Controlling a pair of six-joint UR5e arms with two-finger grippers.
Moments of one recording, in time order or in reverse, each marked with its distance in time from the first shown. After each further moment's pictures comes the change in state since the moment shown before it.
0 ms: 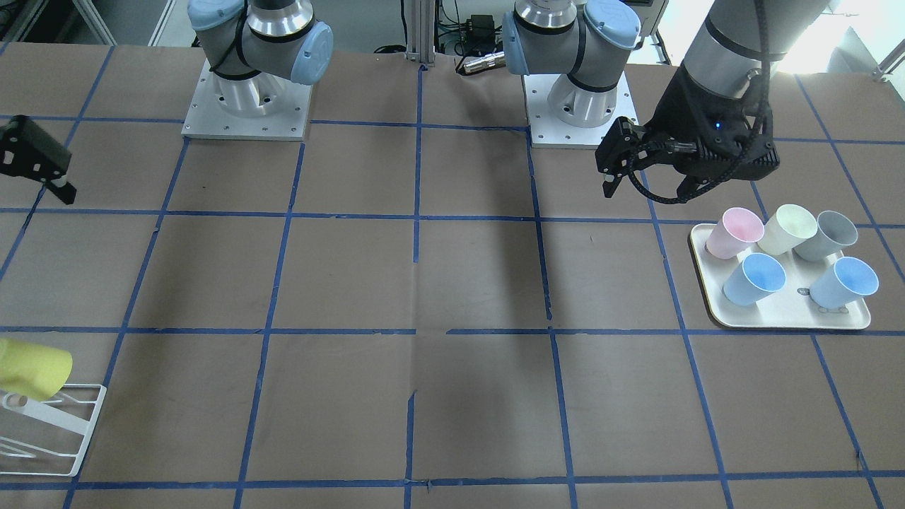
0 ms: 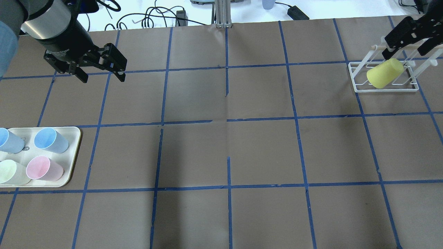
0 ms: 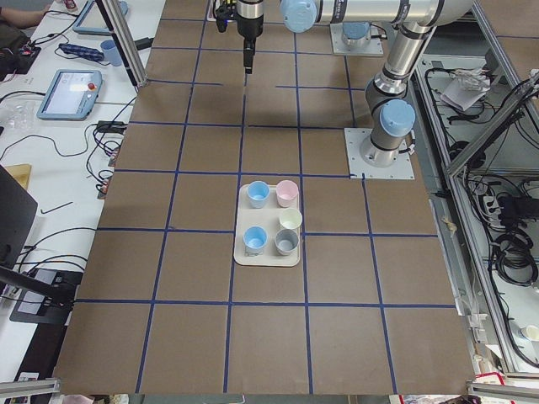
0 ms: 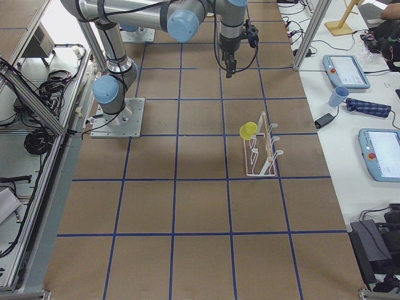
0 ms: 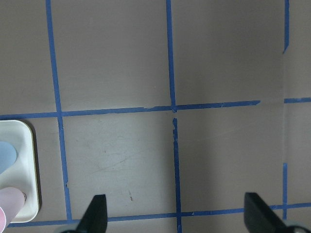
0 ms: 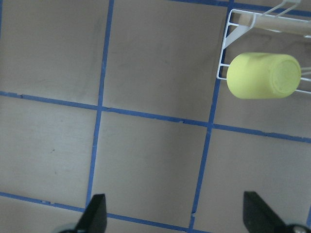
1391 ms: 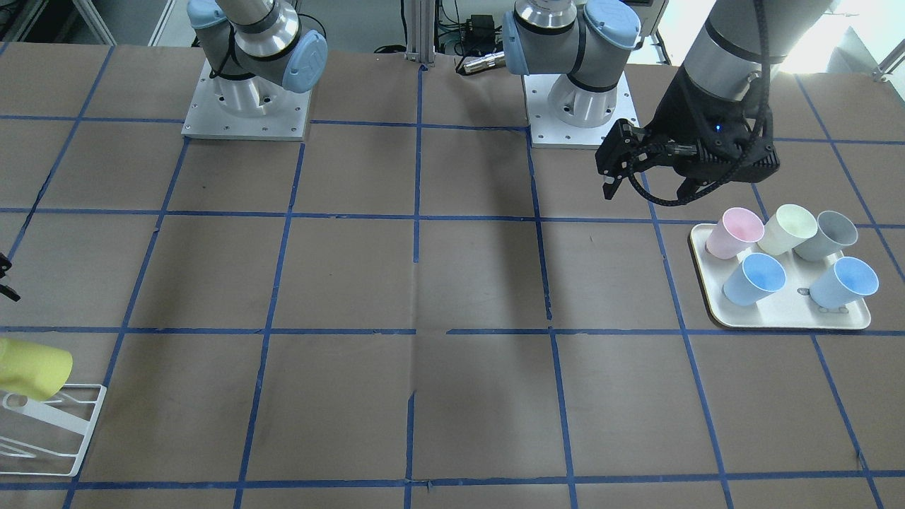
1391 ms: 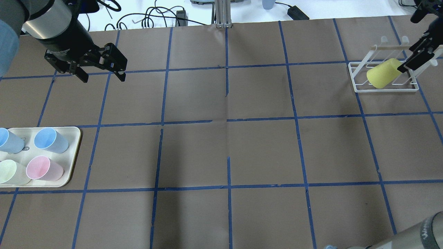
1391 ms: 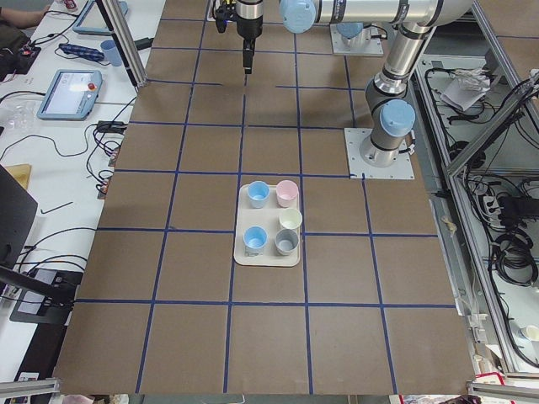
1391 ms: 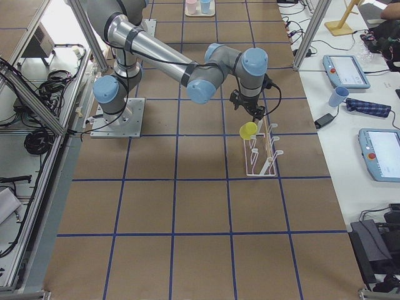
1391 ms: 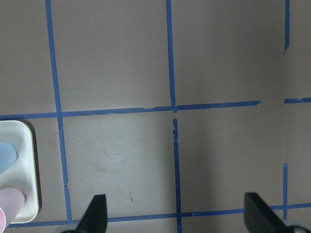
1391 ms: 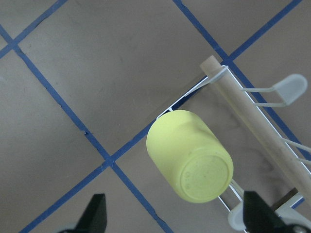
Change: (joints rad) left arm 0.000 -0.002 0.000 0.002 0.000 0.000; right arm -0.109 0.248 0.036 -0.322 0.048 -0.840
